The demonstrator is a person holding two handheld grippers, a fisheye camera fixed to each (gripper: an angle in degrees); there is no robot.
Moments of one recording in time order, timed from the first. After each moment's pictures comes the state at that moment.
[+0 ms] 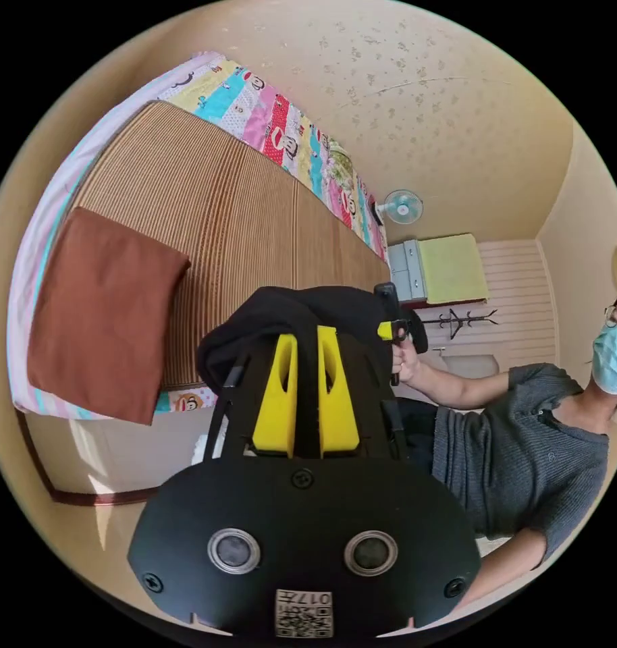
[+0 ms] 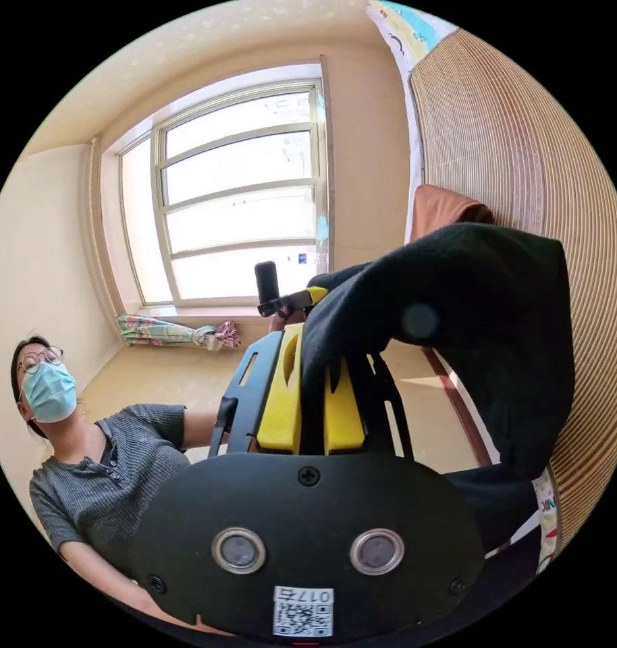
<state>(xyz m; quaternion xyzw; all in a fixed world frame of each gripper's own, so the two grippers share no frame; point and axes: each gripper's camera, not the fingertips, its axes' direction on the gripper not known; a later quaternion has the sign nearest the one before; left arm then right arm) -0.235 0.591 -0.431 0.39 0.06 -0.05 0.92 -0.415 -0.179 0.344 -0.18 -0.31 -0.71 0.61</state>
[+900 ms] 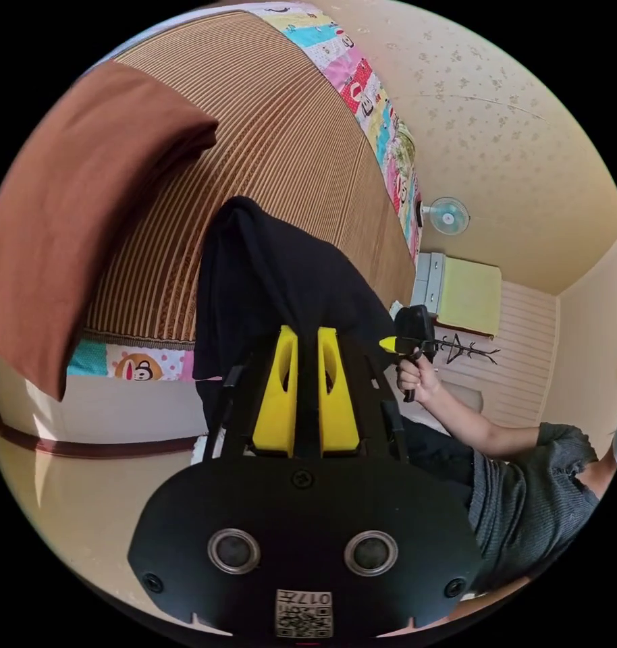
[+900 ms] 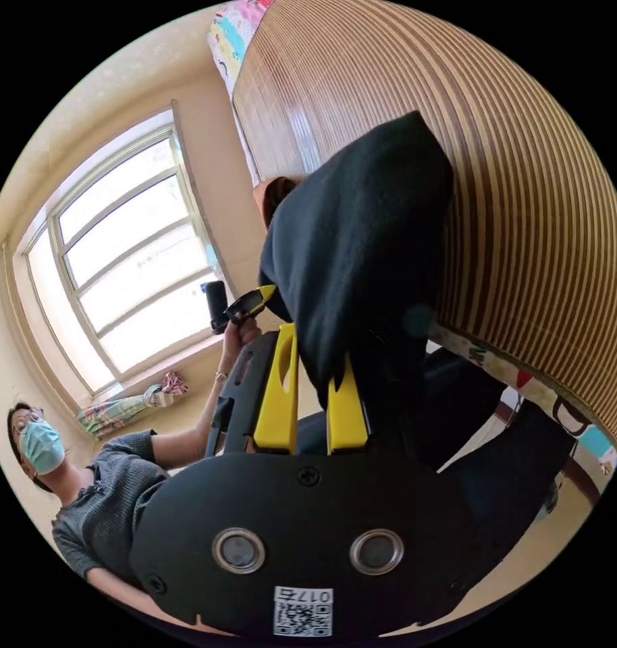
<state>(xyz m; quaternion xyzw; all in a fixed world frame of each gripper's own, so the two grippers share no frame) -0.306 0.512 -0.309 0.34 0.15 -0.16 0.91 -0.307 -0.364 0.453 -0.16 -0.18 -0.52 0.82</state>
